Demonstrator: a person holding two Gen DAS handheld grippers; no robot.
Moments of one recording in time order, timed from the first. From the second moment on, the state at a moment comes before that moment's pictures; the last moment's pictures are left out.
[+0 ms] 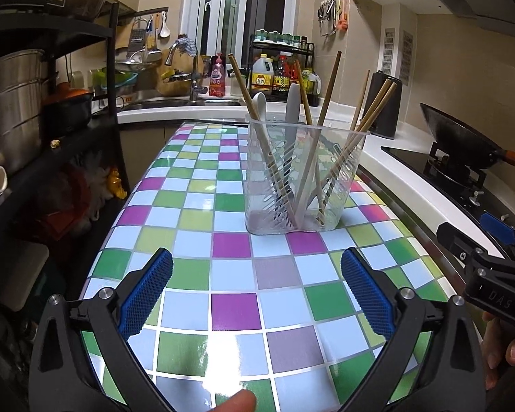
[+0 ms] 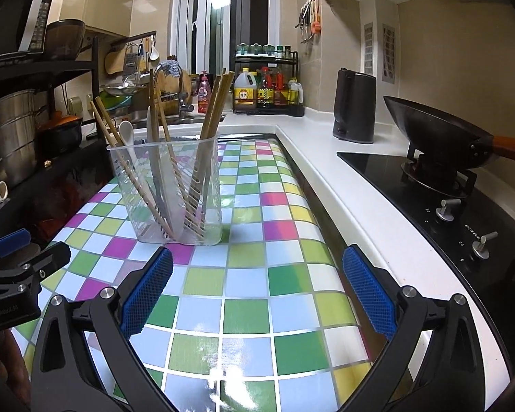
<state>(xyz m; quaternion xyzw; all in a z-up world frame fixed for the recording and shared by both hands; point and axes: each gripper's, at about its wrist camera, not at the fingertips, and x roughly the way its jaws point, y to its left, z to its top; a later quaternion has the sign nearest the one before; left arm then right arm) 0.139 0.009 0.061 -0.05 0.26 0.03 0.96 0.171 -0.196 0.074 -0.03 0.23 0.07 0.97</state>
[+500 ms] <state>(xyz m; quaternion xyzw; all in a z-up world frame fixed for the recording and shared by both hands) 0.139 0.004 0.058 -0.05 0.26 0.03 0.96 0.171 -0.195 0.074 -0.03 0.23 0.08 0.97</state>
